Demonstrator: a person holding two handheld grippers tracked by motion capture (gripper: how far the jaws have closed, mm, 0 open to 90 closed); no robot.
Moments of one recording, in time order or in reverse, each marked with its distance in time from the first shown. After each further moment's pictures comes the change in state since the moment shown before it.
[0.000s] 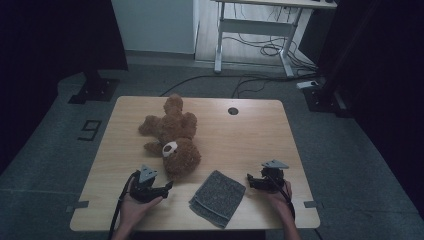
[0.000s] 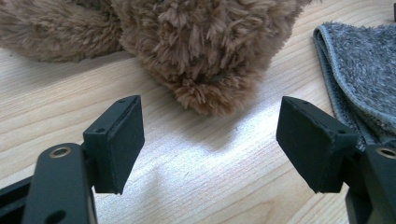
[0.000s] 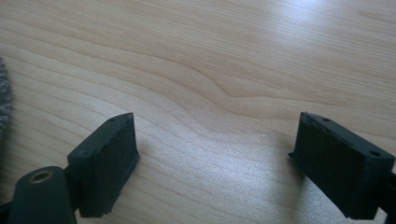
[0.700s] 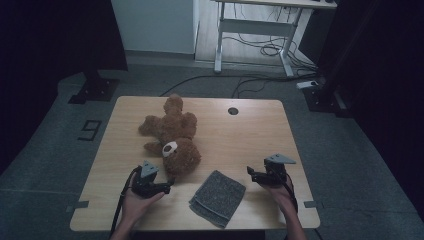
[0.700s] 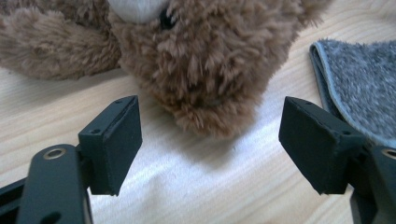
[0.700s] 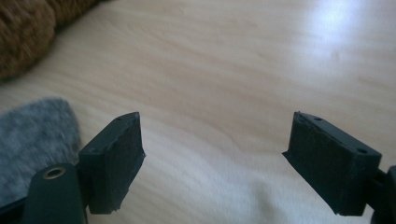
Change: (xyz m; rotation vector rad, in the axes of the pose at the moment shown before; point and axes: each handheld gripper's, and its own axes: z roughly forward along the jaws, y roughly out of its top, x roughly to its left) left arm 0.001 0.017 0.004 -0.011 -0.010 -0.005; right arm -0.004 0.025 -0.020 -0.124 0.110 0.000
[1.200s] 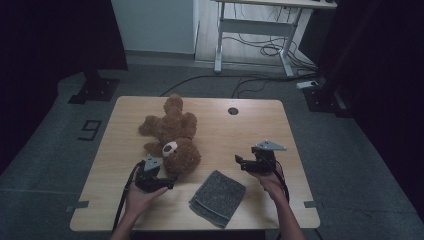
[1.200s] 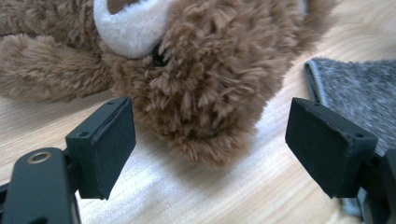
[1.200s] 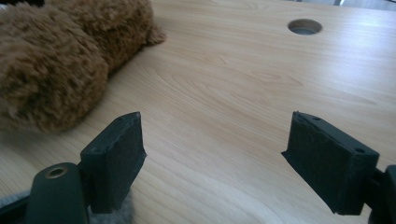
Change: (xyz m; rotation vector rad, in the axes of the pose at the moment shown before) left arm 0.001 0.015 0.009 0.002 -0.013 -0.012; right arm 0.025 0.048 0.014 -0.053 0.102 -0.019
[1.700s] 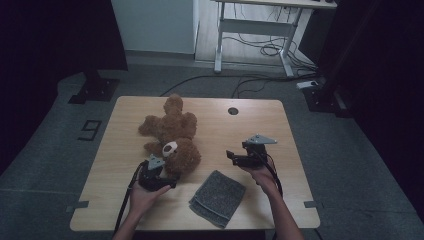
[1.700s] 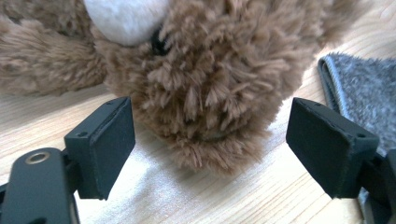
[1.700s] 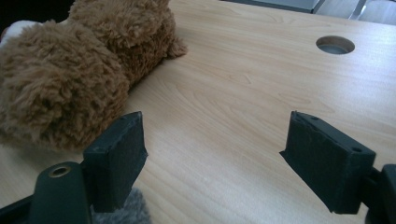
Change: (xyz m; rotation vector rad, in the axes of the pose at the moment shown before) left arm -0.001 -0.004 0.015 0.021 0.008 -0.003; right arm 0.015 0.020 0.019 -0.001 0.054 -0.029
